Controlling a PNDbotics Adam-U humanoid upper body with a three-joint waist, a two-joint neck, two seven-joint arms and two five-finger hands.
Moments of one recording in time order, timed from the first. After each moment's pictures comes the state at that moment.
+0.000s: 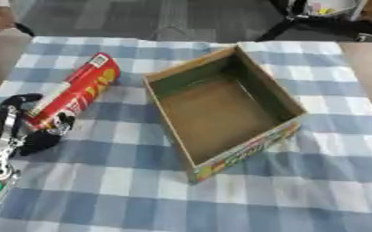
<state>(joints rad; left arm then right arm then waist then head) -0.60 0.52 -0.25 -1.36 -0.18 0.29 0.33 0.06 -0.53 -0.13 -1.98 0.11 -0.31 -0.33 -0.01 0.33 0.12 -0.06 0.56</state>
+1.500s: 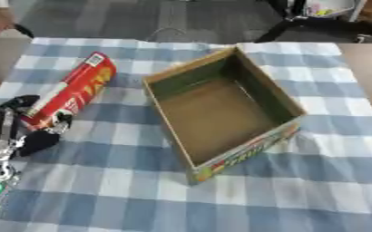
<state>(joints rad) -0.61 0.52 -0.25 -1.35 -0.11 0.28 0.41 0.06 -0.53 -0.13 -1.98 0.10 -0.32 -0.33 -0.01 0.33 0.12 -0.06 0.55</state>
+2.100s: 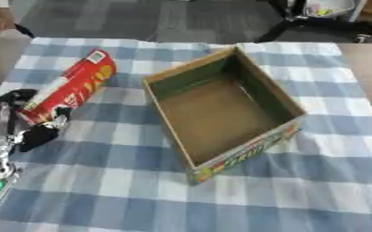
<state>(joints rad) -0.61 0.52 -0.24 -1.42 -0.12 0.30 0.46 0.06 -0.53 -0.14 -1.98 0.09 -0.32 -0.33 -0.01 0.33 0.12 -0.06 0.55</state>
